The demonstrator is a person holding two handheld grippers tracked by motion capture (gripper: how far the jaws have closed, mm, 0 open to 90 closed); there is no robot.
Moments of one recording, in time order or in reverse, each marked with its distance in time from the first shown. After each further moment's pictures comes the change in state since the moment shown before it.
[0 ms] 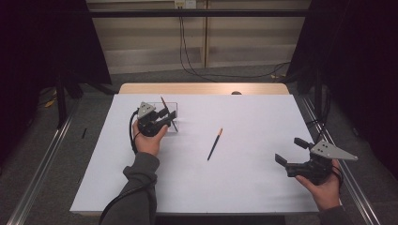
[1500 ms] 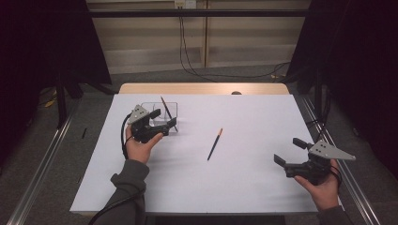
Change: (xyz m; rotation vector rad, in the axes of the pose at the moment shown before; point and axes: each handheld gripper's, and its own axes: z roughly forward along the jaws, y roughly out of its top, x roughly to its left) left arm 0.002 0.000 -0.027 -0.037 -0.109 0.044; right arm 0.002 0.000 0.002 0.009 0.004 -0.004
